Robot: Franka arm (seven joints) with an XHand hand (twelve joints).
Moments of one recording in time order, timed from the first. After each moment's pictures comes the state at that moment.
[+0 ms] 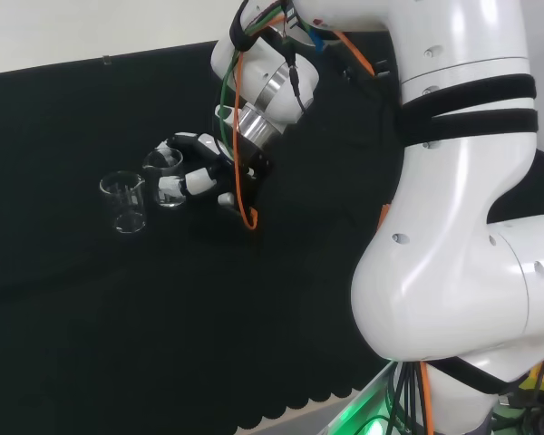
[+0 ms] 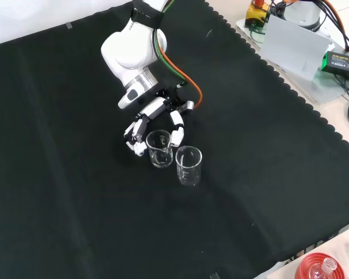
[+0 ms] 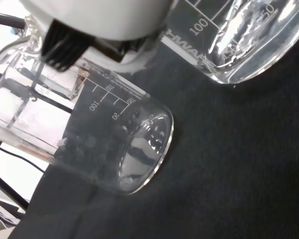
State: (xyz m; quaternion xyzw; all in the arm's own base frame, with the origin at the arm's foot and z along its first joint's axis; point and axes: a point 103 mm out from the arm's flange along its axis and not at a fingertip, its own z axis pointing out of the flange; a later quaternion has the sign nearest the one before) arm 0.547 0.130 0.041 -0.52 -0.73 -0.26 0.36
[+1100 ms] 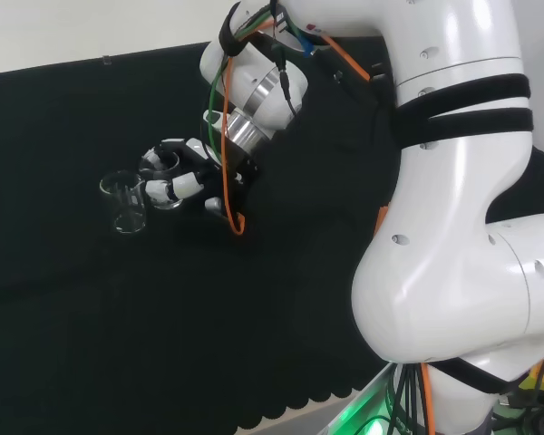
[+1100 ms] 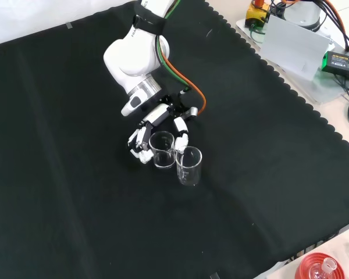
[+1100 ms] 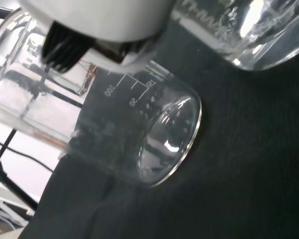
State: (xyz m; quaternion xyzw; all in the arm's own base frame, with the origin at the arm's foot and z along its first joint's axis) arm 0.547 0.154 0.037 -0.52 -0.73 -0.26 0.37
